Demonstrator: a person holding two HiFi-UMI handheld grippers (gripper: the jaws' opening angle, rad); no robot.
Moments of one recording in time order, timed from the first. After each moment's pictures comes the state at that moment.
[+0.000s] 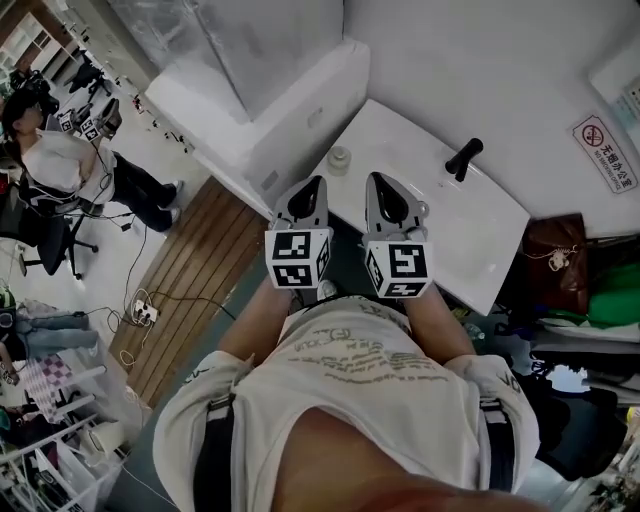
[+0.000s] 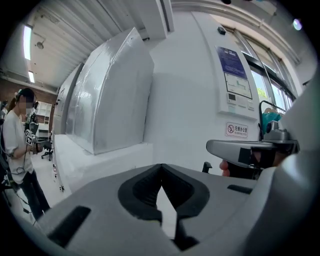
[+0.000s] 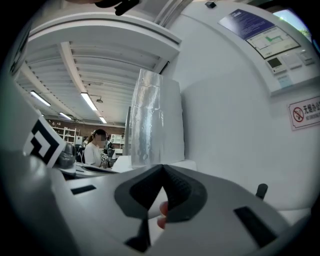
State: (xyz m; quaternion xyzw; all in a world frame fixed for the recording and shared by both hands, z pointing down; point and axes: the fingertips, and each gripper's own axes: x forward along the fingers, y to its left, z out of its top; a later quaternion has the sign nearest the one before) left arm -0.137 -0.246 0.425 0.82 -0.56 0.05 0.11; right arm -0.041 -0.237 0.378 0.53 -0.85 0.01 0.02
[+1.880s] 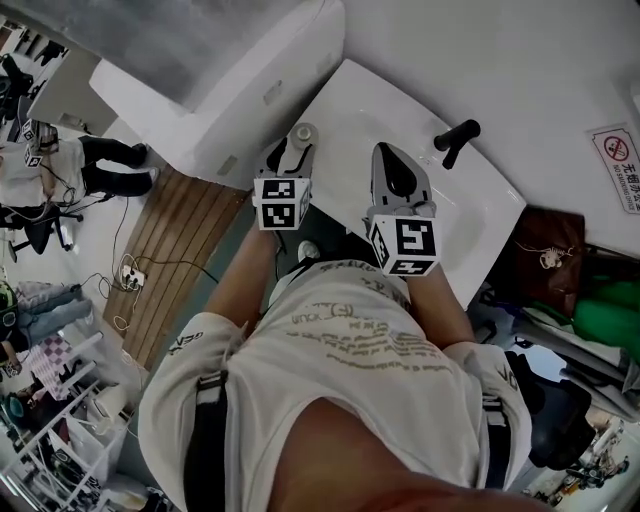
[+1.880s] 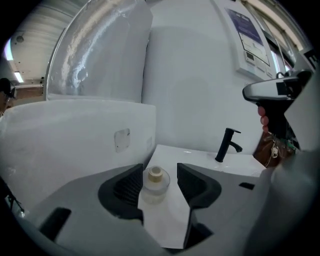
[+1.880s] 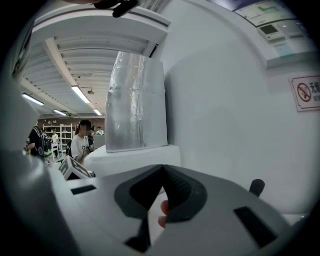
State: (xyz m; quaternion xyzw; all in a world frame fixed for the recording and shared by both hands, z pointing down) left arm -0.108 -0.363 0.581 0.80 -0.55 0.17 0.17; right arm 0.037 -0.327 0.434 0.54 -0.84 0.06 0.08
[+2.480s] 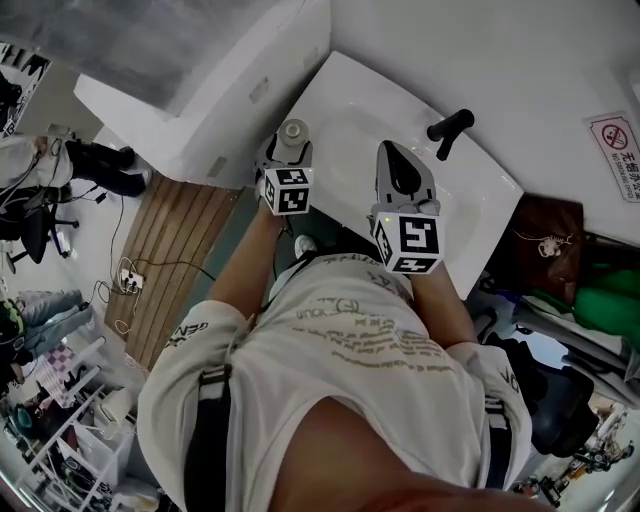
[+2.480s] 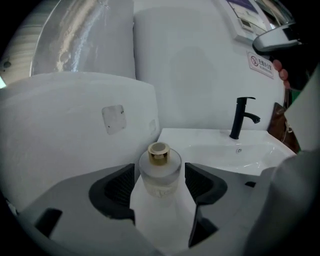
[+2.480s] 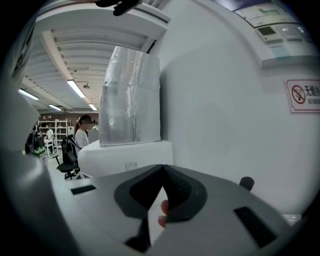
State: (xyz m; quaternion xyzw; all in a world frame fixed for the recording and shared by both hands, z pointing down) left arm -0.102 -0.384 0.656 0.76 -0.57 0.26 0.15; right arm 0.063 -0.328 0.448 0.56 -0.82 0.07 0.10
